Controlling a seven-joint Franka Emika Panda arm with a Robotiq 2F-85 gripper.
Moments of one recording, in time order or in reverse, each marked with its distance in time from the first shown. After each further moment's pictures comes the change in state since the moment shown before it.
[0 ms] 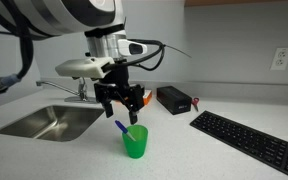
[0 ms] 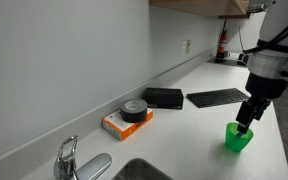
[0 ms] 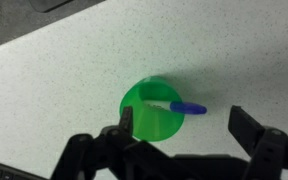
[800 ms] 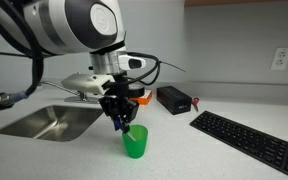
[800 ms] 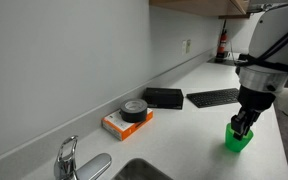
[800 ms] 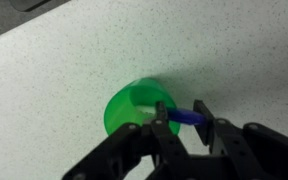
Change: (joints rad) arm 0.000 0.101 0.017 -0.003 -0.001 0.101 0.057
